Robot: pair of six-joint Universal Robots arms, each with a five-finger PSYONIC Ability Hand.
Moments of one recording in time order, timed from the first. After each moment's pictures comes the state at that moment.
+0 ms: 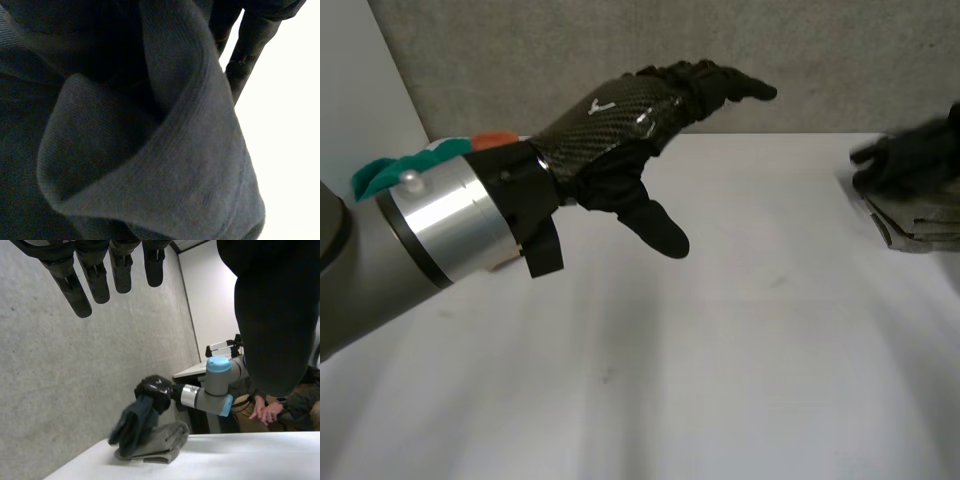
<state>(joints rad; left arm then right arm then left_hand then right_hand) 4.22 -1.66 -1.44 3.27 -0.79 2.91 1.32 -0.48 0.76 -0.68 1.05 2.99 0.19 0.21 0.20 0.20 0.05 1.04 1.15 1.17 1.20 0.94</state>
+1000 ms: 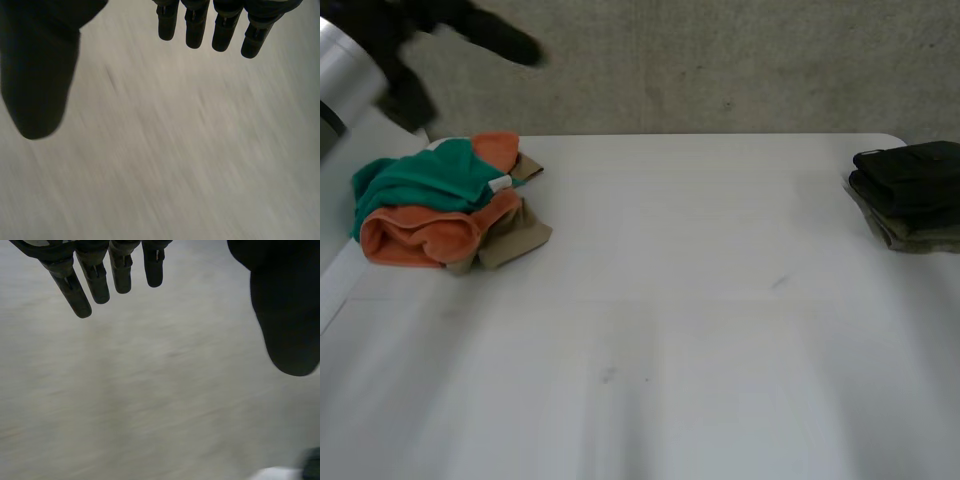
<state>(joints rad) 4.49 -1.70 -1.19 3.25 -1.17 2.87 1.54 -1.32 1.33 -0.71 1.30 2.55 0.19 0.21 0.20 0.20 0.05 0.23 0.21 0.21 0.21 0.05</state>
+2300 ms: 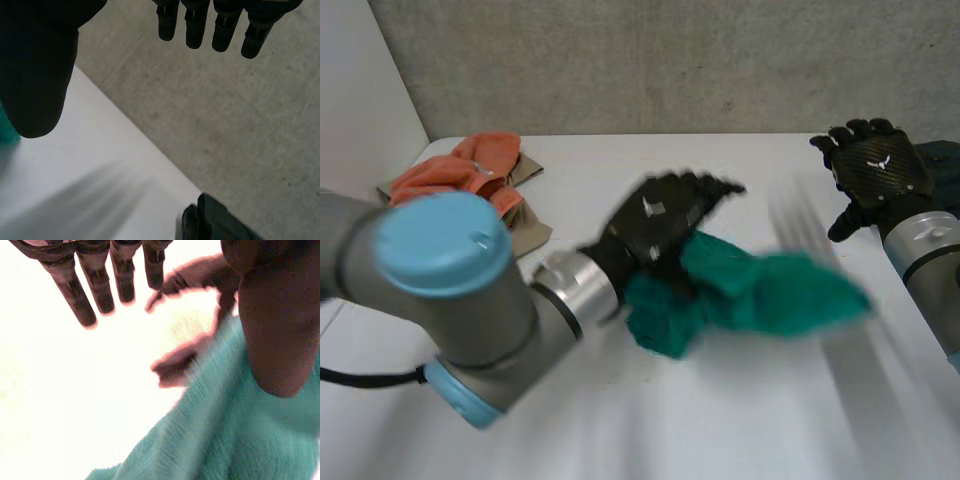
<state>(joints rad) 4.03 -2.00 -1.45 3.47 -1.23 3.13 1.75 -1.32 1.69 -0.39 1.37 2.71 0.27 0.42 0.42 0.42 0.20 0.23 0.21 0.21 0.21 0.05</state>
